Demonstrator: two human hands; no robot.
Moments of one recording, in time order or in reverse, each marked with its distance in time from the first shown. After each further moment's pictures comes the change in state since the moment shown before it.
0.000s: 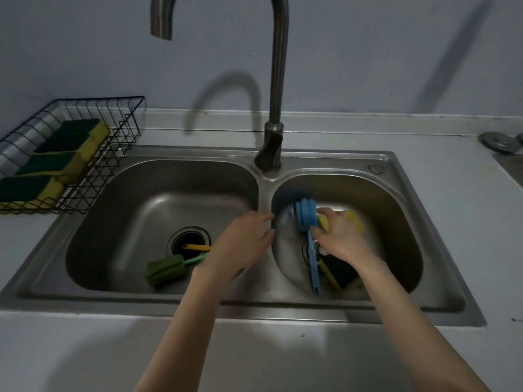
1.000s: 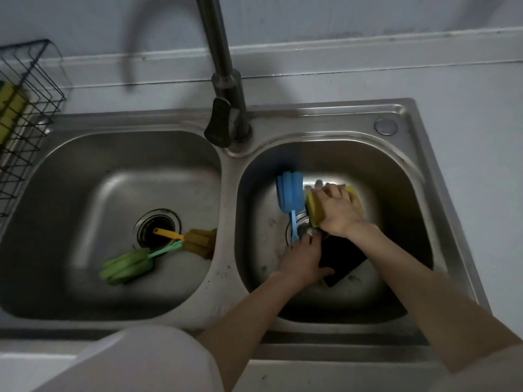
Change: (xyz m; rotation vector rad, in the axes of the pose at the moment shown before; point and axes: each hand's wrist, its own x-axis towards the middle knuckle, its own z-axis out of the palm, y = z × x) left_hand 0.104 0.031 0.177 0.059 -0.499 -0.120; right_hand 0.123 0.086 0.016 -0.422 -0.273 -0.039
